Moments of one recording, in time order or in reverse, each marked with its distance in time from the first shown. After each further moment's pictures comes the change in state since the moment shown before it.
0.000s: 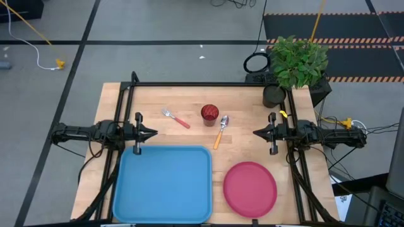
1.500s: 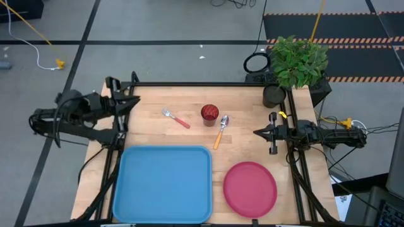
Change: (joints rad) left arm 0.000 0.620 0.908 -0.015 -0.090 0.280; right arm 0.000 0.000 0.000 0.015 0.001 -0.102
